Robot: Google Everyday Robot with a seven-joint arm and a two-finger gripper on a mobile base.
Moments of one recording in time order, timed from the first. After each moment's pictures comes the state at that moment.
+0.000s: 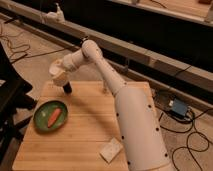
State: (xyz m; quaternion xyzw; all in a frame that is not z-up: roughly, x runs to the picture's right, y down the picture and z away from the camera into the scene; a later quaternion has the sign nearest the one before) arm -0.275 -0.100 0.820 -0.23 -0.55 0.02 0.80
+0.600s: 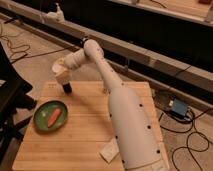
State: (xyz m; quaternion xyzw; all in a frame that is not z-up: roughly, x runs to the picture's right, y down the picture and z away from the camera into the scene) arm -0.263 -0.109 0.846 -0.24 -0.54 0.05 0.81
